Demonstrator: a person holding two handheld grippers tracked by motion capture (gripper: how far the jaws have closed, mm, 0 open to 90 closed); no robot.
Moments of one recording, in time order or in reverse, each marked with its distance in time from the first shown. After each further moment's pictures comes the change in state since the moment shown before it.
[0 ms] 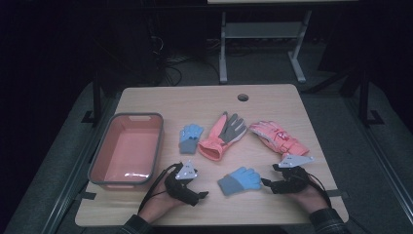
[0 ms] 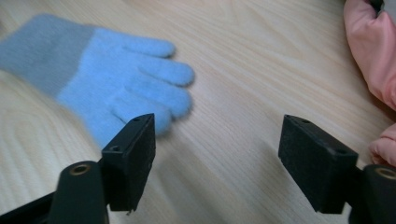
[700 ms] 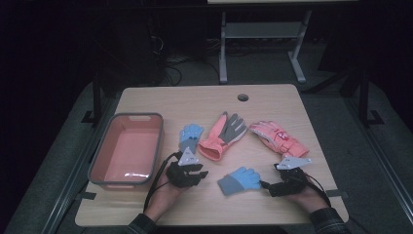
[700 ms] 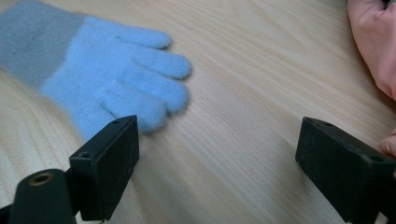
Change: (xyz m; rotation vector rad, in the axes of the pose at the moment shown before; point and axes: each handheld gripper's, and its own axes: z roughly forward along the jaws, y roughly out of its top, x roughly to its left) left arm 0.014 0.042 -0.012 -0.011 0.121 -0.165; right arm 0.001 -0.004 0.006 0.000 -0.018 -0.013
